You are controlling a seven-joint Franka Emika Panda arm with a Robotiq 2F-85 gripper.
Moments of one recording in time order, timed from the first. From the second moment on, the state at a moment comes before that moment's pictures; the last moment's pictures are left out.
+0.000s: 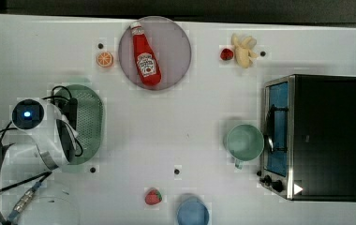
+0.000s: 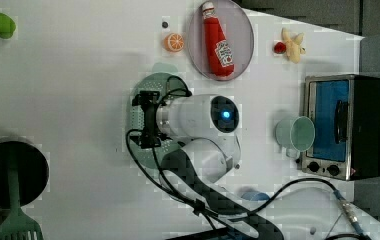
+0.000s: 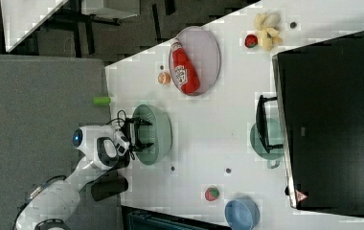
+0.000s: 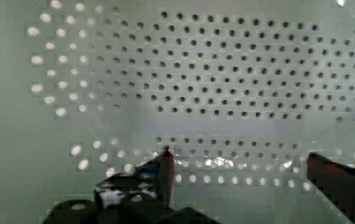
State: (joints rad) arm 0.61 0.70 0.05 -1.89 0.25 1.06 1.21
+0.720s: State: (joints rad) arm 0.68 0.65 0.03 -1.91 0.25 0.93 1.16
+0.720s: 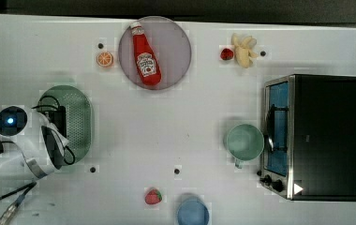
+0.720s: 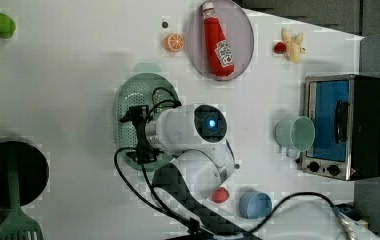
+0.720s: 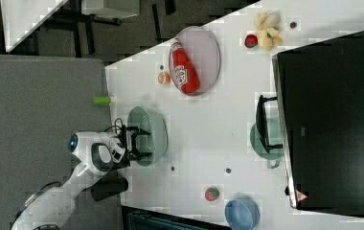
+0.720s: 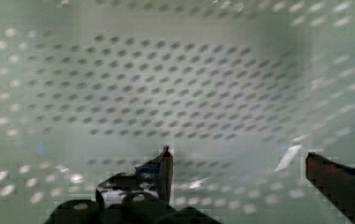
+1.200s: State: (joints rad) arm 0.70 0.26 -0.20 -1.92 0.19 0.62 0.83
